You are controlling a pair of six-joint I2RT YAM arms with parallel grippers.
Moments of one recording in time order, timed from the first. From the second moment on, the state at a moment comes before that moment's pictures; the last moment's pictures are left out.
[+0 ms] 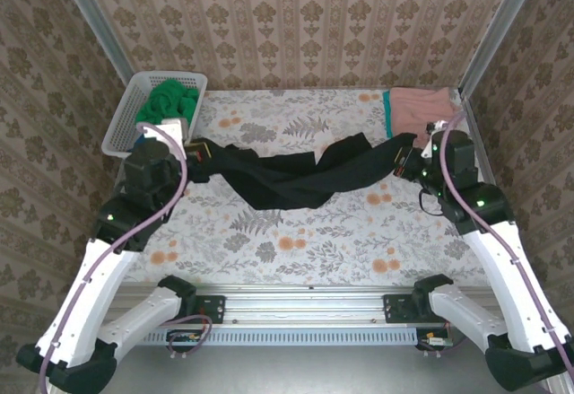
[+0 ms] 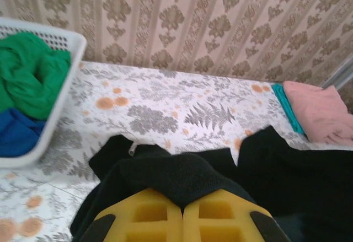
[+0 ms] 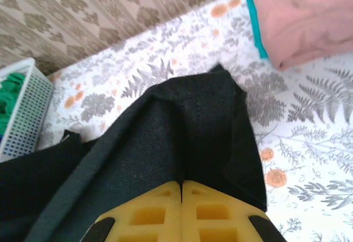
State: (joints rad) left arm -0.48 0.84 1.17 -0.69 -0.14 -0.35; right arm 0.23 0.91 1.16 -0.81 0.05 0.55
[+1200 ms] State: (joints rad) left arm -0.13 0.96 1.38 -0.43 0.22 -0.19; right arm 0.08 1.24 1.52 -0.63 -0.09 0.49
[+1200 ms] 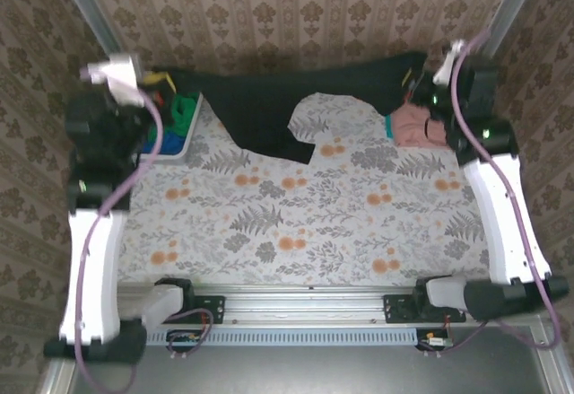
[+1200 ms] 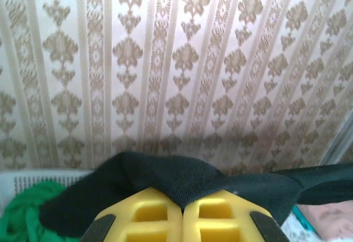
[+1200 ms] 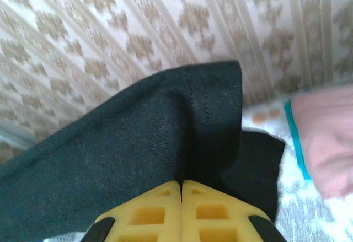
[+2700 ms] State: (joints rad) left arm -0.33 1.46 0.89 -0.48 0.07 -0.48; right arm 0.18 2.14 1.77 -0.74 0.08 0.50
